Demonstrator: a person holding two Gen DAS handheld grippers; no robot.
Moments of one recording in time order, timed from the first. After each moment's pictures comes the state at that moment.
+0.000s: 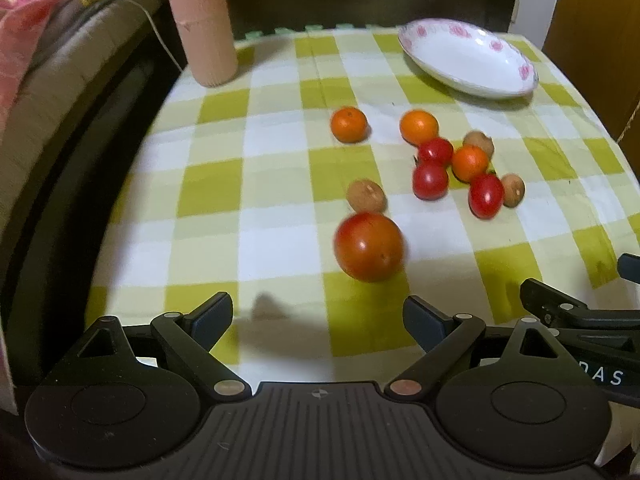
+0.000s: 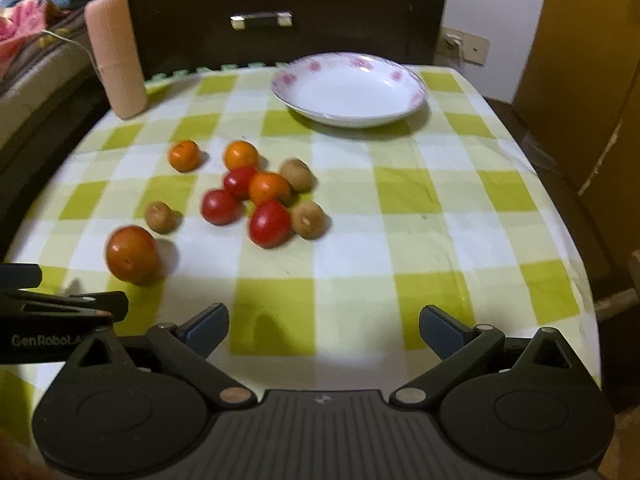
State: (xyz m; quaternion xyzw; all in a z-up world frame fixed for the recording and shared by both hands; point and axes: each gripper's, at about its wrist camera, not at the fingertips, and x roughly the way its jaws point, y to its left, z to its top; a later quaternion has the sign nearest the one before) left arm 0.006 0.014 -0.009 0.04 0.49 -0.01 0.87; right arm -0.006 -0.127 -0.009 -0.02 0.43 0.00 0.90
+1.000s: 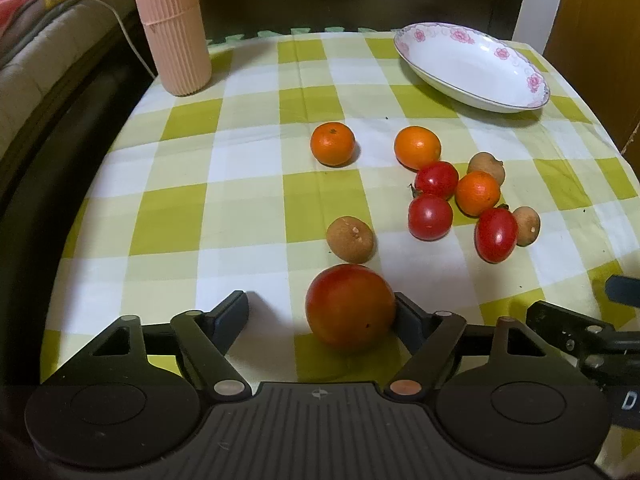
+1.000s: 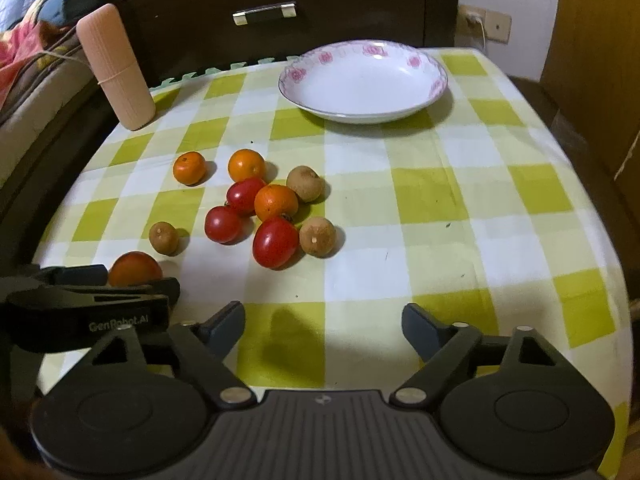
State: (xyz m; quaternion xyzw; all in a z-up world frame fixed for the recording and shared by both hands) left arm 0.044 0.003 -0.035 0.03 0.48 -0.02 0.88; right arm 0.025 -0.146 -0.013 0.03 0.46 0.05 0.88
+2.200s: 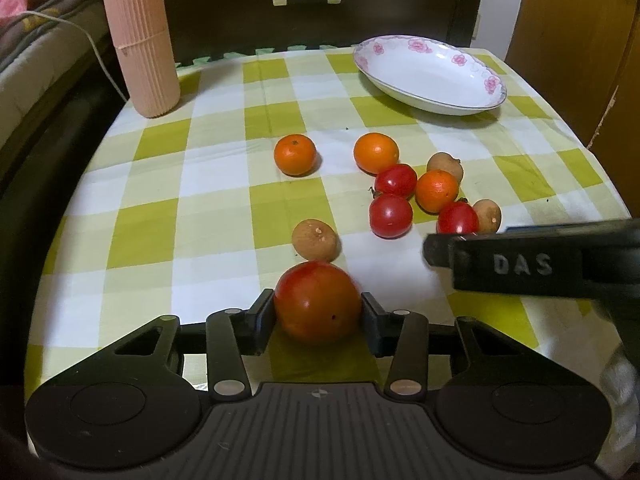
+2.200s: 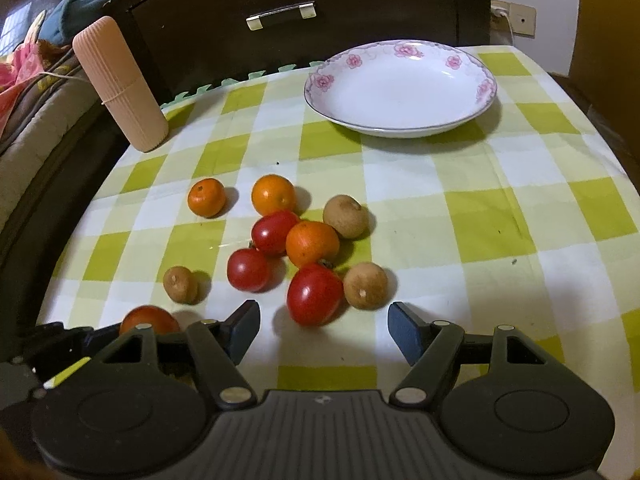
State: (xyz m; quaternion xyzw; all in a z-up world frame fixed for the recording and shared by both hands) left arm 0.032 -0.004 -0.033 0.04 0.45 -0.07 0.89; right arm 0.069 -0.132 -0.028 0.06 0.45 0.08 0.89
